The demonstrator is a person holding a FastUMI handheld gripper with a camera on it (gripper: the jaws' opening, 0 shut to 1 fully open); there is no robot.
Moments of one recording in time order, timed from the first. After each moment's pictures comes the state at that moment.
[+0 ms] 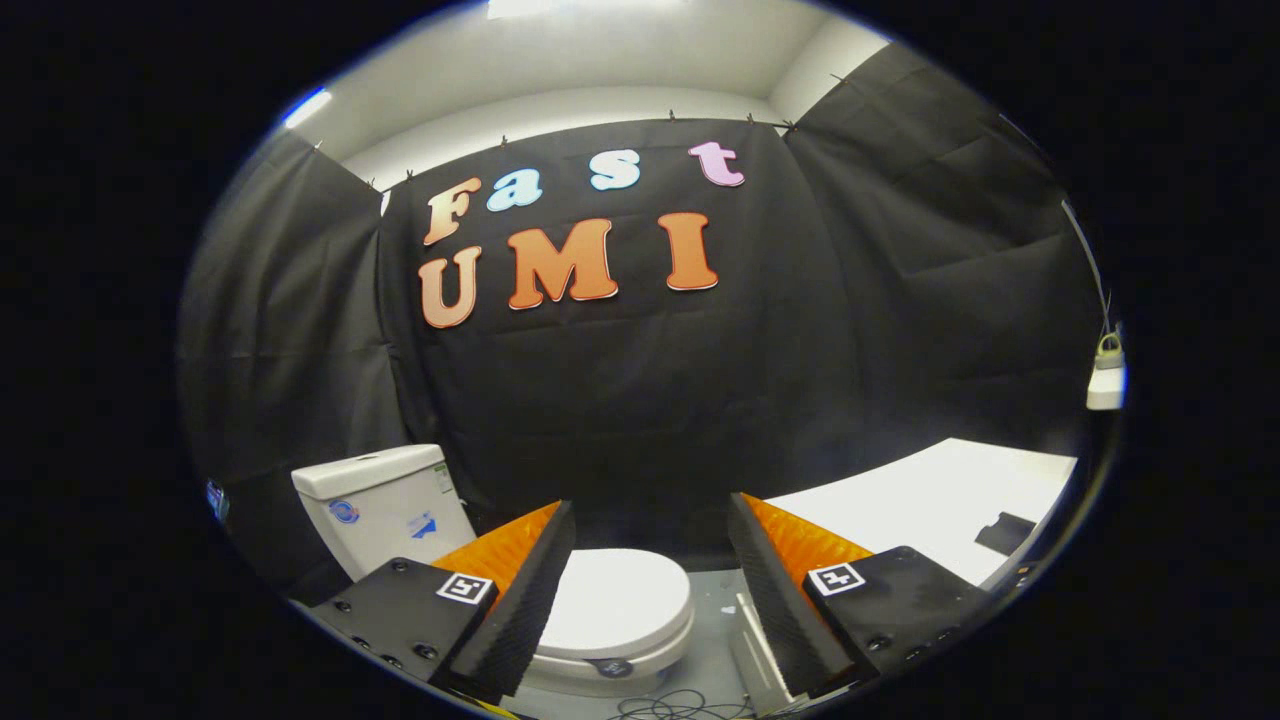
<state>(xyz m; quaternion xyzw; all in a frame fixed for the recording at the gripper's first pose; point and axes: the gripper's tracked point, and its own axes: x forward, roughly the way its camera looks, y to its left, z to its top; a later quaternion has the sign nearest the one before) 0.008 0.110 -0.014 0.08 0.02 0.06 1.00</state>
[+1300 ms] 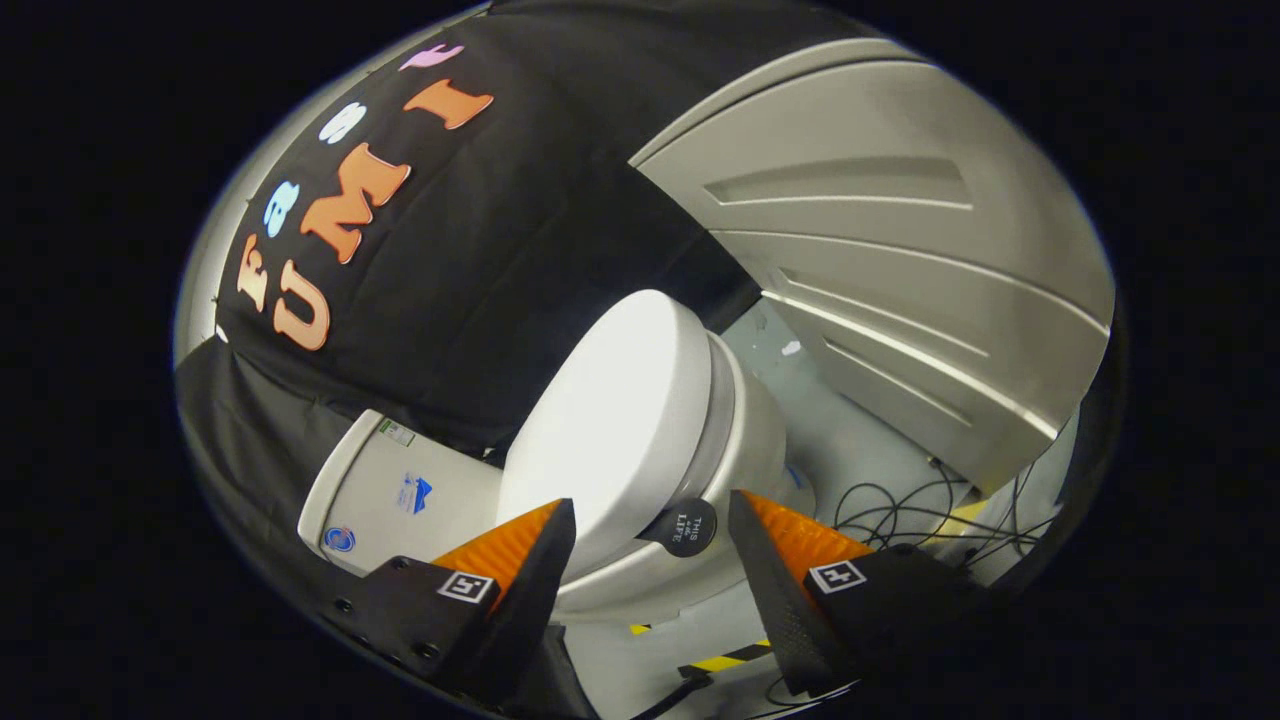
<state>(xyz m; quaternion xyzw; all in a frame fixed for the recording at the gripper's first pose) 0.020 0.142 -0.342 0.40 0.35 0.00 0.85</state>
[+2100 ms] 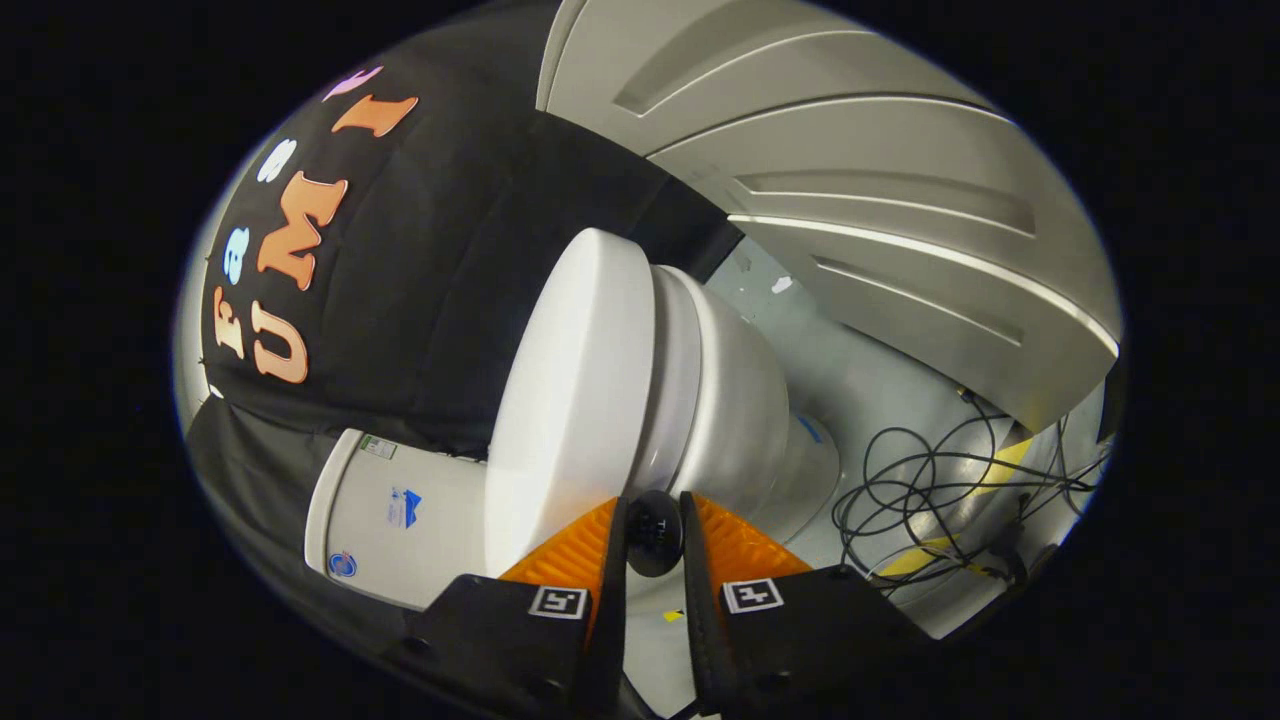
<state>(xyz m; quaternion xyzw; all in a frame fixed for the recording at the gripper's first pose) 0.042 0.154 -0.404 0.47 0.39 0.01 0.79</state>
